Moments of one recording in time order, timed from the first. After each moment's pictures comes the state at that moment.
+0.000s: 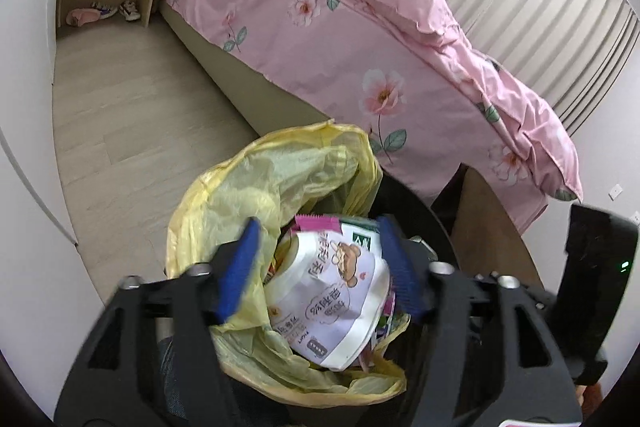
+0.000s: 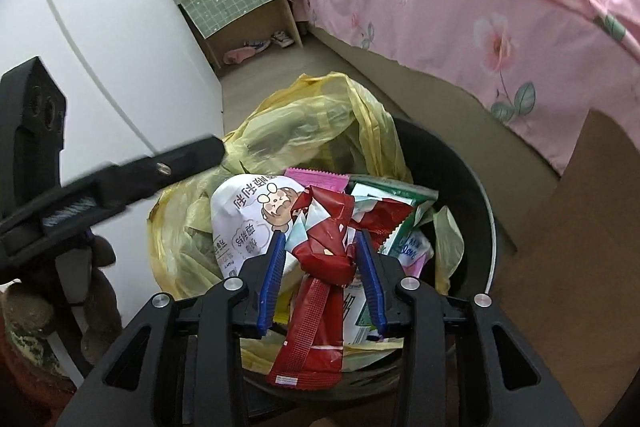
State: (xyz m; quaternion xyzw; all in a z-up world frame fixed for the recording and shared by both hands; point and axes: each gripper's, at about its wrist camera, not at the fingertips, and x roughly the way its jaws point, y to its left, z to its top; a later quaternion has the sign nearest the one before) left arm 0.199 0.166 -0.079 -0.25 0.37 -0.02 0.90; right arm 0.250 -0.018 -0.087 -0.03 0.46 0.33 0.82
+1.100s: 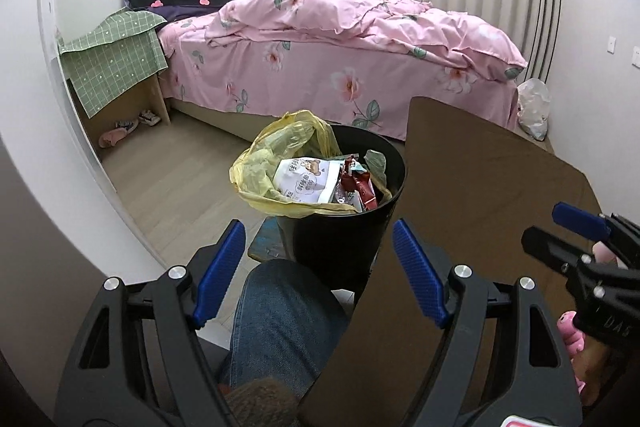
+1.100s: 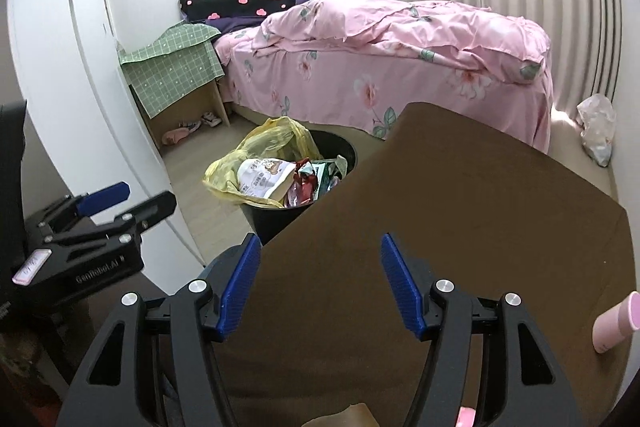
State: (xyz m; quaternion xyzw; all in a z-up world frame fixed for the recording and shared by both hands) left arm -0.005 0.062 0.010 0.00 0.33 0.01 0.94; right arm 0.001 -0.123 0.003 0.02 0.34 0.16 0.93
